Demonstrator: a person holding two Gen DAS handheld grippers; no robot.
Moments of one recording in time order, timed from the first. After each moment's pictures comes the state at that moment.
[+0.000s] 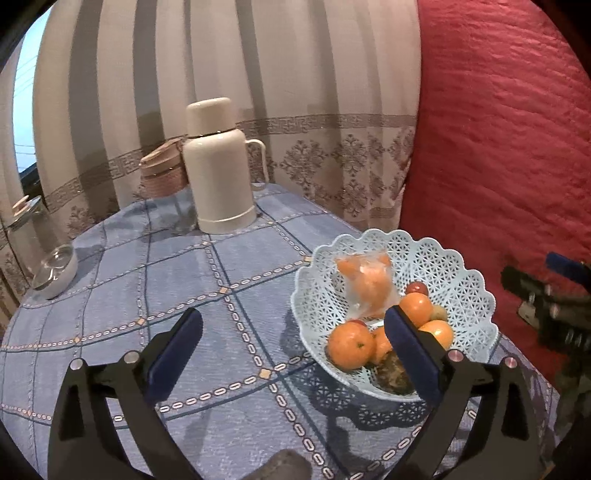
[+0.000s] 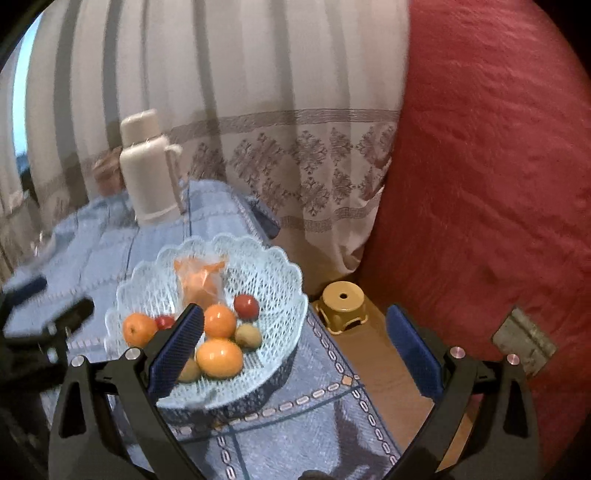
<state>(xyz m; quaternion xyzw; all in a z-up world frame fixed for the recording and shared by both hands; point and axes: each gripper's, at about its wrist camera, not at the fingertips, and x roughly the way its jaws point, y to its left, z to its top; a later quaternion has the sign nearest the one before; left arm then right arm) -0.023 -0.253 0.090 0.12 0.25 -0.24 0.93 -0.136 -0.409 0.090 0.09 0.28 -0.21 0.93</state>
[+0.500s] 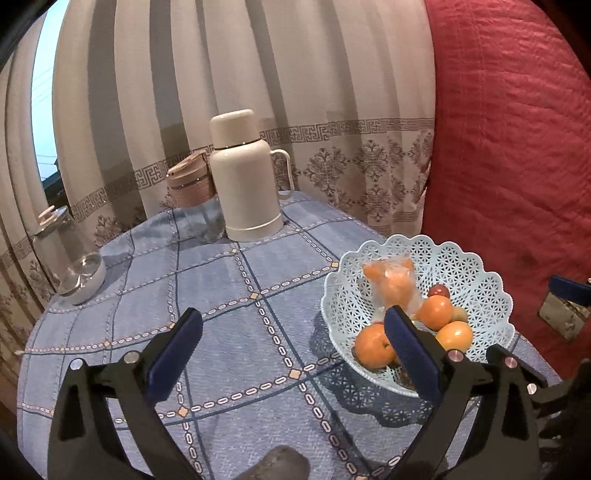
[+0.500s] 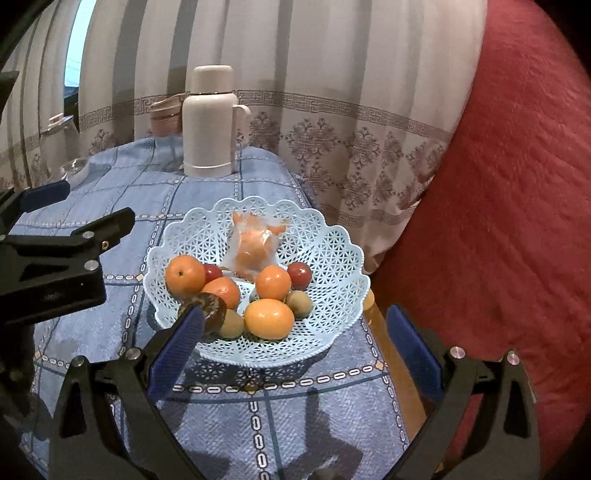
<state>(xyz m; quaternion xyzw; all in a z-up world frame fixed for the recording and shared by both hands) -0.031 -0.245 0.099 0.14 0.23 -0.20 0.94 -0.127 -0.355 0.081 0.00 0.32 -0.15 0.94</state>
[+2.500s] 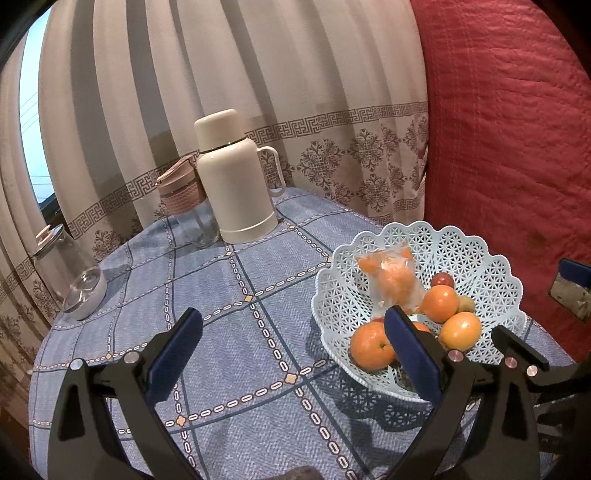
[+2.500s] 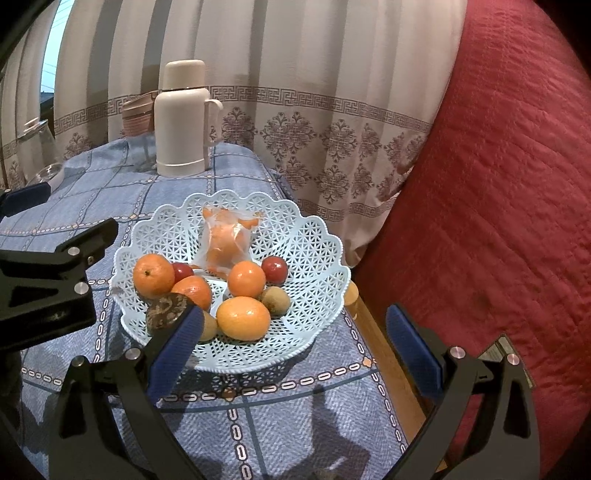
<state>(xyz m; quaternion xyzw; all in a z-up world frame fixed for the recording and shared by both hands) -0.028 -0.267 0.086 0.18 0.23 -0.19 0.94 -0.122 -0.367 0.065 0.00 0.32 -0.19 0.93</state>
